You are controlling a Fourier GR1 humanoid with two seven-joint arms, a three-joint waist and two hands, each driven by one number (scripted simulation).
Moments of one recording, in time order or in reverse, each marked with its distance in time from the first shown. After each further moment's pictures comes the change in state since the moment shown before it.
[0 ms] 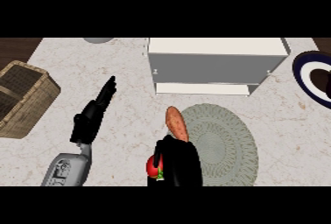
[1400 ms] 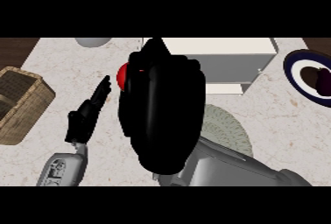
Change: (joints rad) left arm 0.000 0.014 0.027 -0.001 0.009 0.003 0.021; right arm -0.709 -0.010 -0.235 -0.035 0.254 -0.042 0.245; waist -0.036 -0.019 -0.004
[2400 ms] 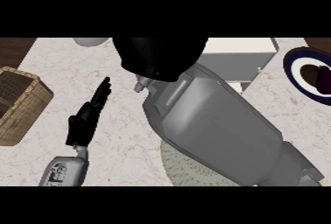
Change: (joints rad) left arm 0.025 -0.014 -0.010 -0.027 -0.014 0.017 -0.009; right arm -0.299 0.006 -0.273 0.277 0.096 0.133 -0.080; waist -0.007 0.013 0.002
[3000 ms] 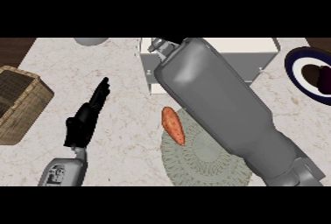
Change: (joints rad) left arm 0.013 0.000 0.003 -0.016 0.000 -0.001 -0.003; right arm -0.030 0.000 -0.081 0.265 0.094 -0.090 -0.124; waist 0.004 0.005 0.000
